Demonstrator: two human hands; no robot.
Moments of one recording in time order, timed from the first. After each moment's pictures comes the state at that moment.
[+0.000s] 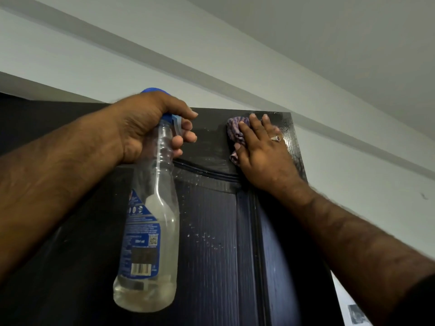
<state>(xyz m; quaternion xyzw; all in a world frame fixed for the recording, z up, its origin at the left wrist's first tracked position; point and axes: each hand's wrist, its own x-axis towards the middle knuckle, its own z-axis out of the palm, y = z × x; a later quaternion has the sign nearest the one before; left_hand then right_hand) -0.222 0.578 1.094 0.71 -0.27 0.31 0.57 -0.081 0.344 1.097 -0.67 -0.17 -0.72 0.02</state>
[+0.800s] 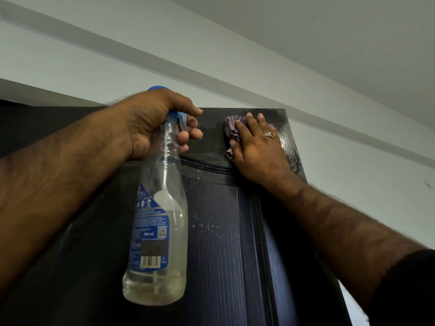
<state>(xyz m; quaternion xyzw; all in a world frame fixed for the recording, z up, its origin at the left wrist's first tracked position) -0.225 0.562 1.077 0.71 -0.27 0.33 0.56 -0.070 0.355 1.089 -0.70 -0.14 -0.70 0.03</state>
